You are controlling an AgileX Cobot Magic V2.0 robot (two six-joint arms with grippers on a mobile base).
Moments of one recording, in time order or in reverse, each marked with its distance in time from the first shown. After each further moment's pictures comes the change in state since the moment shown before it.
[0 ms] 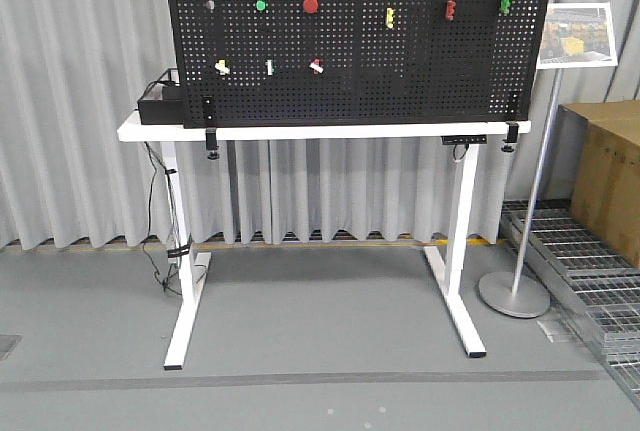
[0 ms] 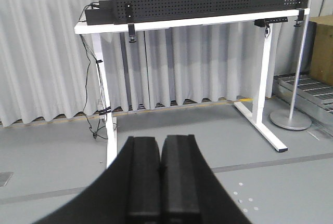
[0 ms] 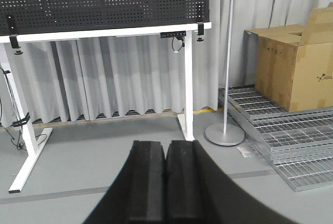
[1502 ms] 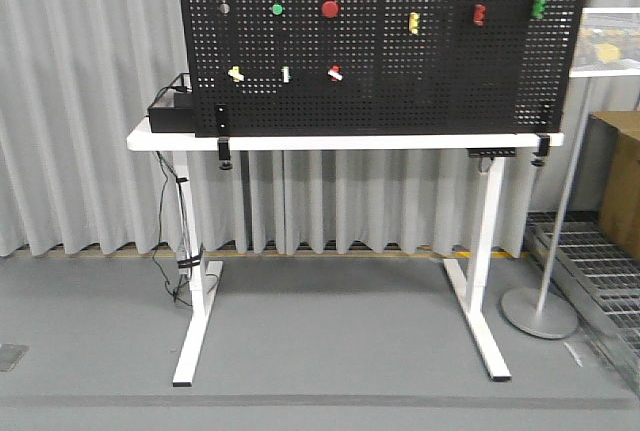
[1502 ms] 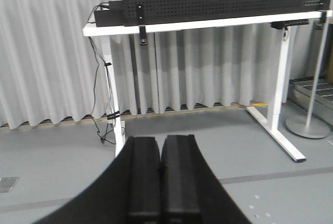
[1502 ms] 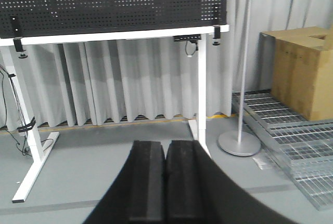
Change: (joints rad) left arm 0.000 0.000 0.000 0.000 0.000 0.000; right arm 0.000 0.000 0.000 0.000 0.000 0.000
